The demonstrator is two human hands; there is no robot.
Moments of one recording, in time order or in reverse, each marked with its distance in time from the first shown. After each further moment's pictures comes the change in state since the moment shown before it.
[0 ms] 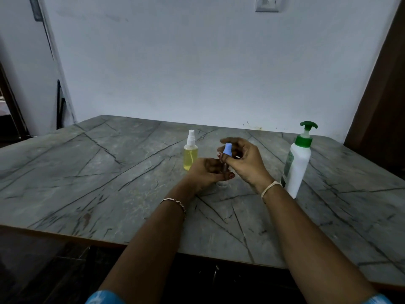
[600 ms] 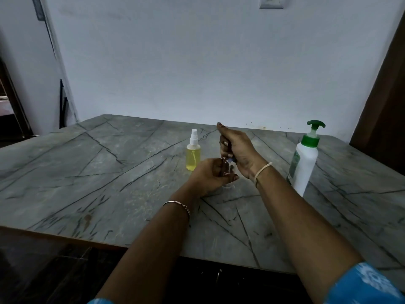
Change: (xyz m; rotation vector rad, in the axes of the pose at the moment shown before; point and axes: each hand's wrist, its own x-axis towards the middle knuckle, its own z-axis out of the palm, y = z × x) left_hand 0.005 -0.002 0.005 0.286 0.031 0.065; right_hand 0.028 -0.028 0.022 0.281 -0.153 0.269
